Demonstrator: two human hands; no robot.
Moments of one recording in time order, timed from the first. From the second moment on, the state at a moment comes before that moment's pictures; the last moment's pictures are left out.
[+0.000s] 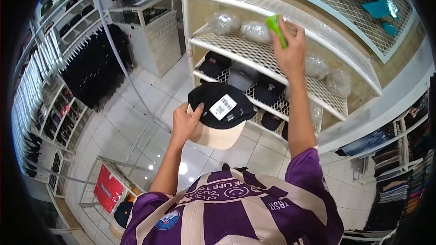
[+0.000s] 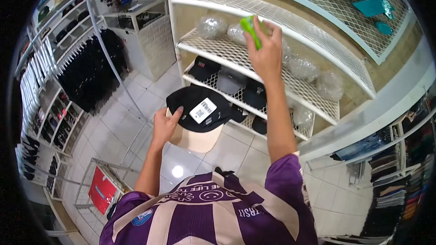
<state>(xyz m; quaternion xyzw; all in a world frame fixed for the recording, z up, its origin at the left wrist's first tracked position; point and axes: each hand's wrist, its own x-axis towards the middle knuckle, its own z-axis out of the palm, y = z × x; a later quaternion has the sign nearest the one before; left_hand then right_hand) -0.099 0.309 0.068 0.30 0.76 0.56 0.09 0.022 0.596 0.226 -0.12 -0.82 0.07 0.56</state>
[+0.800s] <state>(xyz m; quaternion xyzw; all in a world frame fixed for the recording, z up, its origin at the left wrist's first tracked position) -0.102 0.436 0.090 0.46 0.64 0.61 0.05 0.038 0.627 0.145 -0.38 -0.88 0.19 0.19</state>
